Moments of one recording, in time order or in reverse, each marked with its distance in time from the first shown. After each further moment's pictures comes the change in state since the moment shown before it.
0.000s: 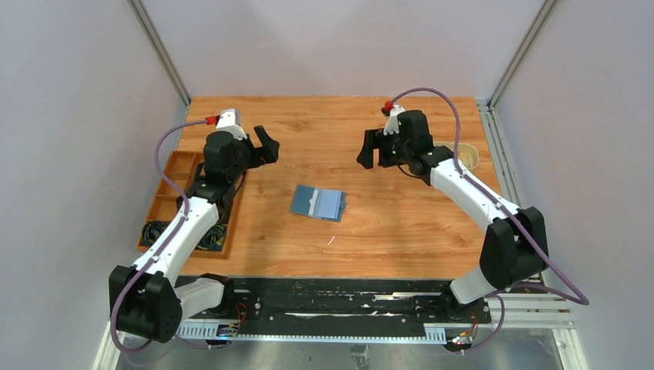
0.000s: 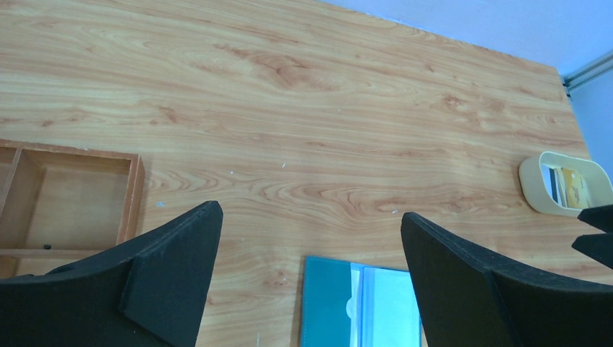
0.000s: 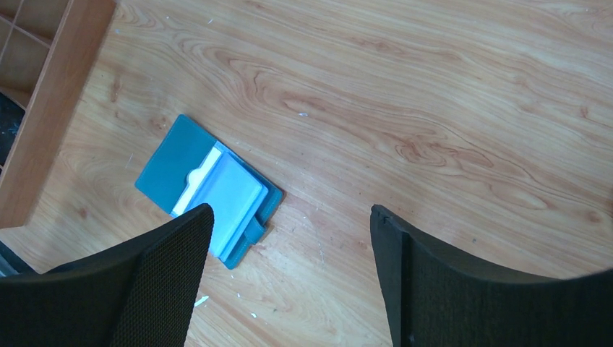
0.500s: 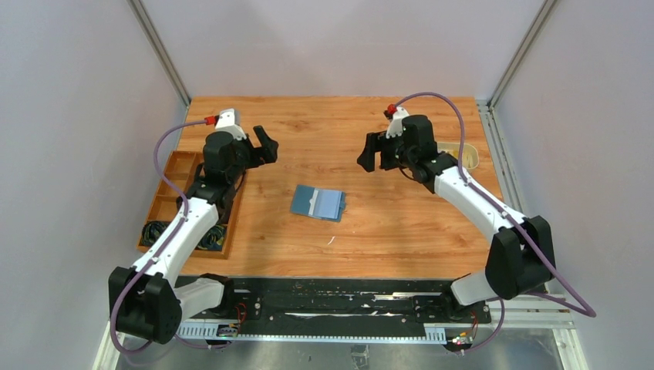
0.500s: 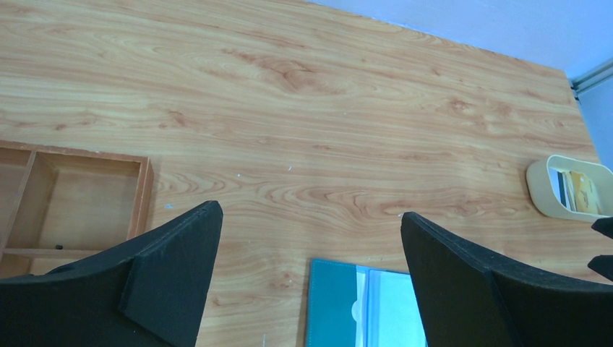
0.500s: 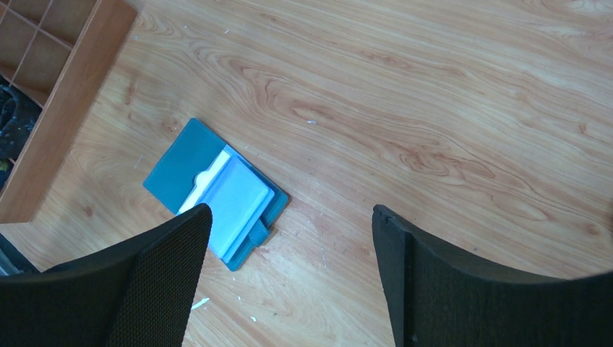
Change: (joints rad) left arm 0.000 -0.005 -0.001 0.000 -0.018 0.012; right arm 0.000 -0.061 -0.082 0.082 -0.021 -0.021
